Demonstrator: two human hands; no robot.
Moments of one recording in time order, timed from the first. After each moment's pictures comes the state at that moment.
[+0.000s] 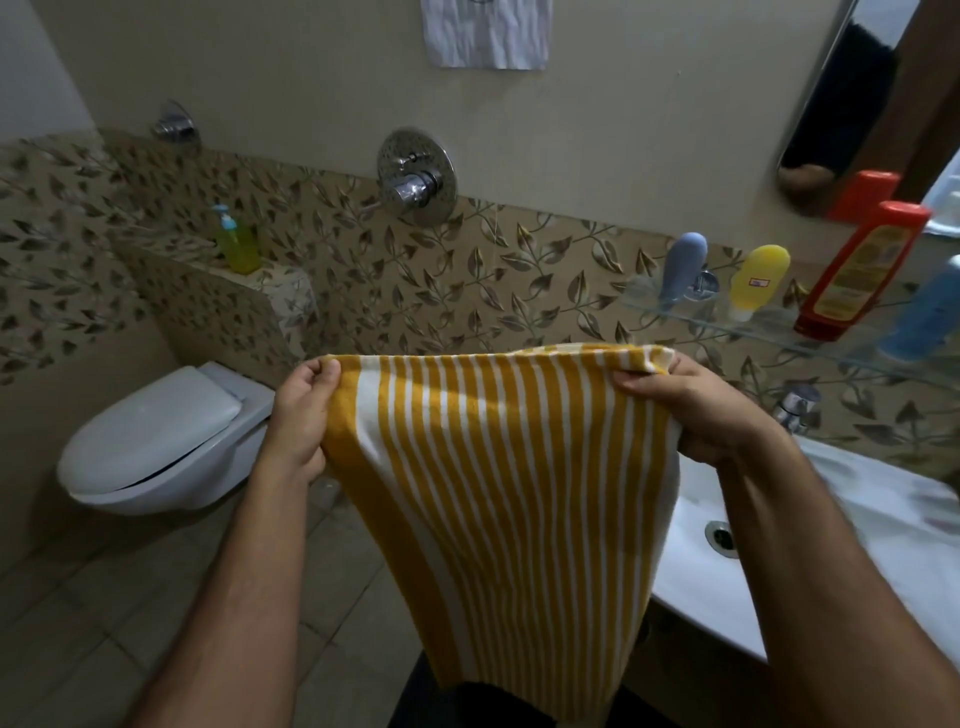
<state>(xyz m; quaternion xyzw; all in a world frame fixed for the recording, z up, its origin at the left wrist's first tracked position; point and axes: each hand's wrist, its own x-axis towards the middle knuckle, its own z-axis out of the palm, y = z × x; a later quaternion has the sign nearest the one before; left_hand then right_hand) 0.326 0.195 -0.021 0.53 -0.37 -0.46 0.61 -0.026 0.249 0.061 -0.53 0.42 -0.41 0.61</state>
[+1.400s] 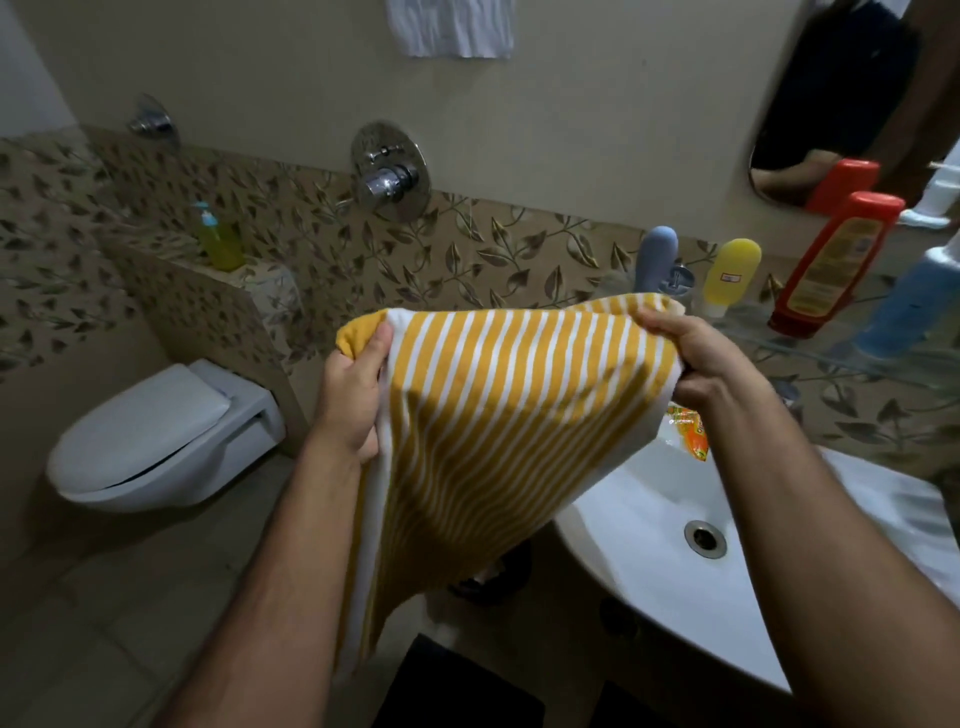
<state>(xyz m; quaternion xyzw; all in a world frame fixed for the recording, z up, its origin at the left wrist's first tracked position) 0.216 0.212 0.028 0.46 -0.38 -0.51 0.63 -0.096 0.179 0.052 -0.28 0.52 -0.53 0.61</state>
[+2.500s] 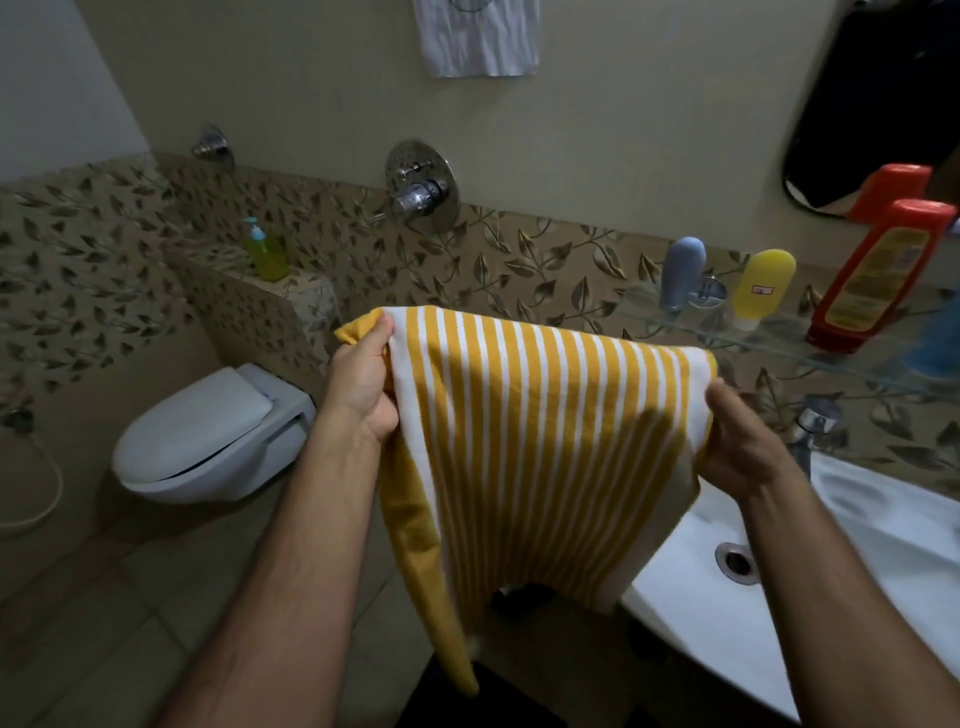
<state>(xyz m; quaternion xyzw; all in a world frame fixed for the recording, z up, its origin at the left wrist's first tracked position) 0.209 0.201 0.055 0.50 -0.24 -0.52 0.65 -0.124 0.214 -0.012 -0.38 0.37 -0.55 0.65</state>
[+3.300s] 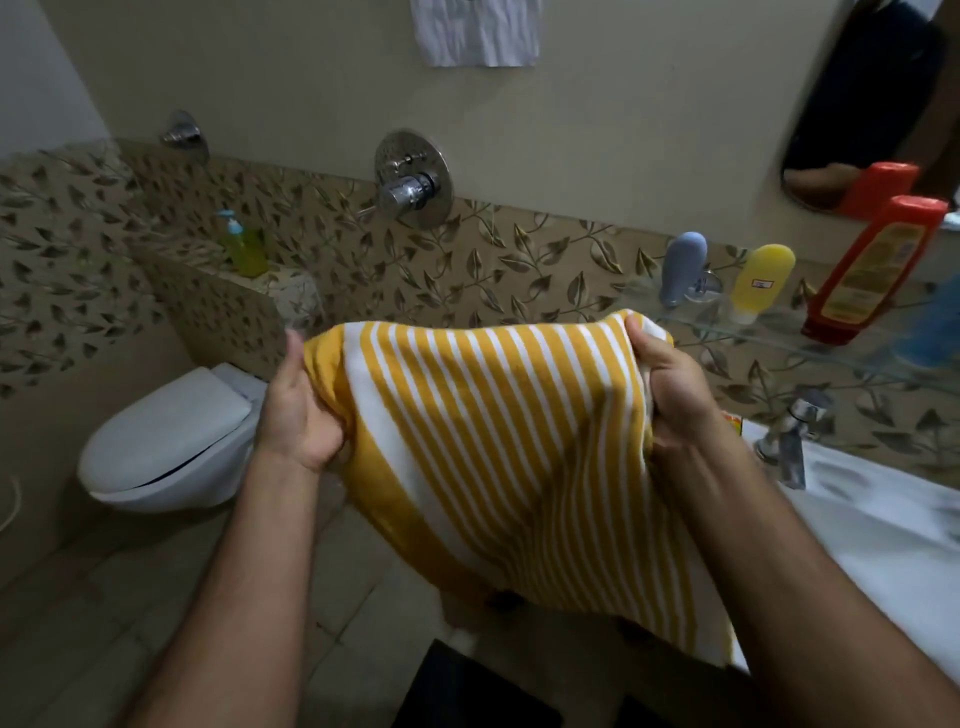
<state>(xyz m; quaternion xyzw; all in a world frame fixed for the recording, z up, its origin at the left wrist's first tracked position) 0.285 0.205 0.023 0.37 -0.23 -0.62 0.65 -0.021 0.211 0.042 -0.26 0.40 -0.58 0.66</state>
